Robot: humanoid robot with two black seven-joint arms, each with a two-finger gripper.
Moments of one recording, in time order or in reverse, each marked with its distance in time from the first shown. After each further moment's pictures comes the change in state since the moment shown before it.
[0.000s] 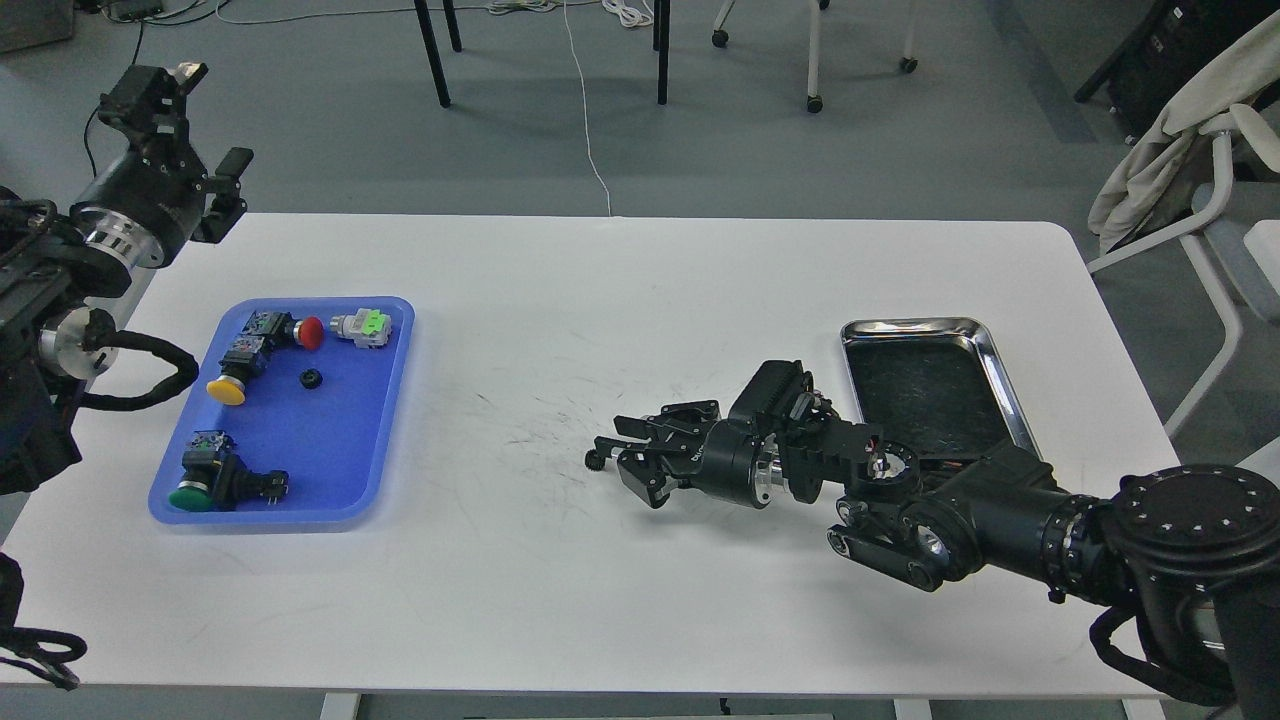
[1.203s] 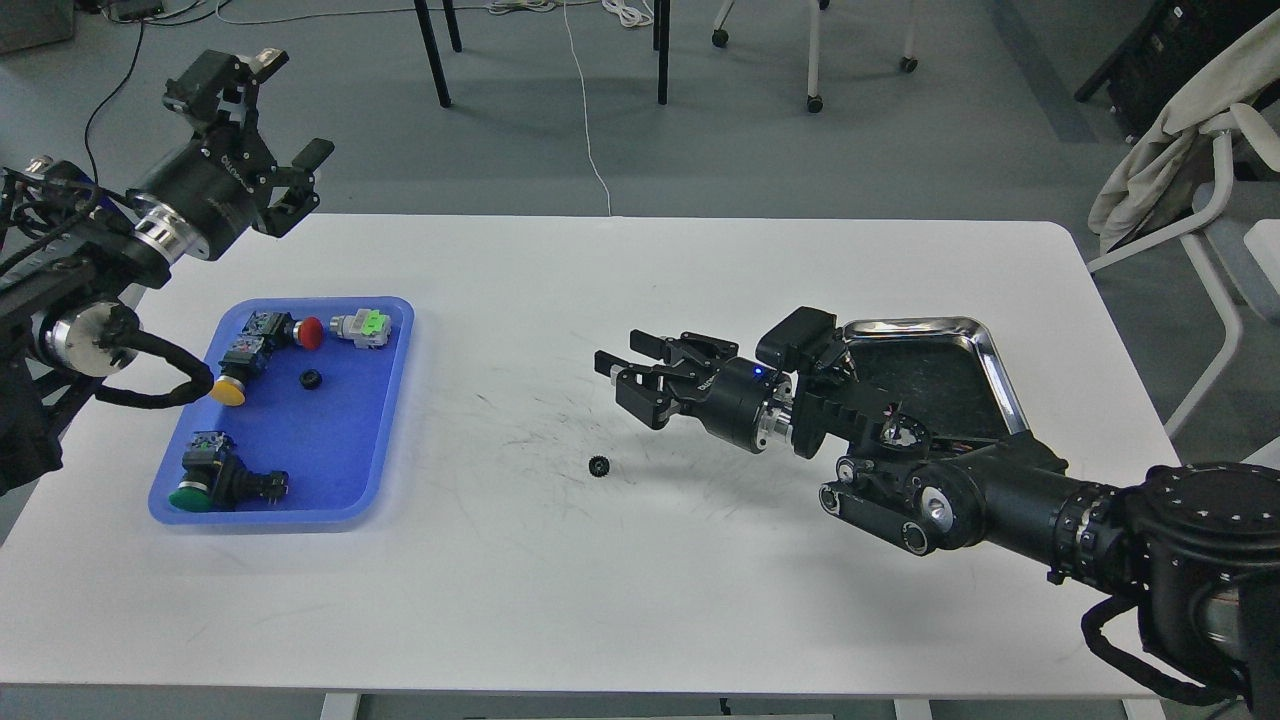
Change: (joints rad) left arm 0.015 0.236 0.050 -0.595 0.000 0.057 0.000; right arm 0.003 -0.035 0.156 0.026 0.096 -0.015 0.000
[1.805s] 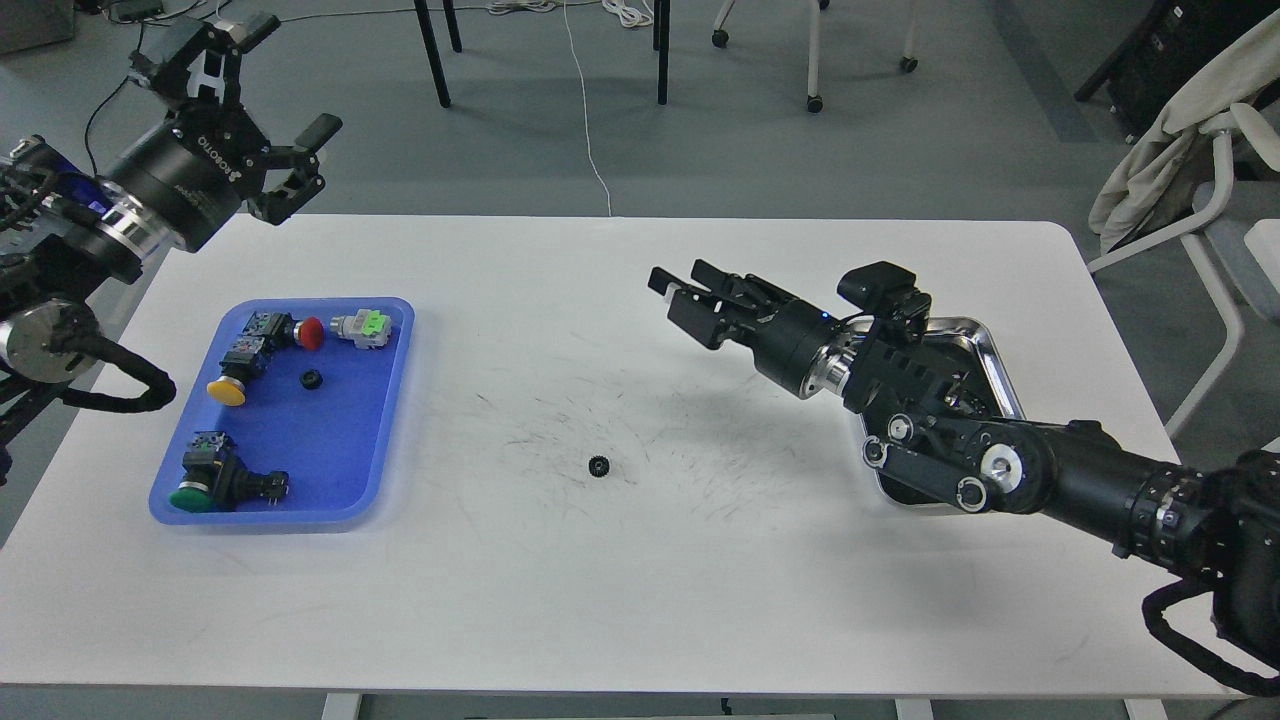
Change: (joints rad) left arm 0.068 0.050 -0.101 -0.104 -0.053 -0.057 0.000; right arm 0.032 -0.176 0.128 0.144 0.293 0.015 -0.023
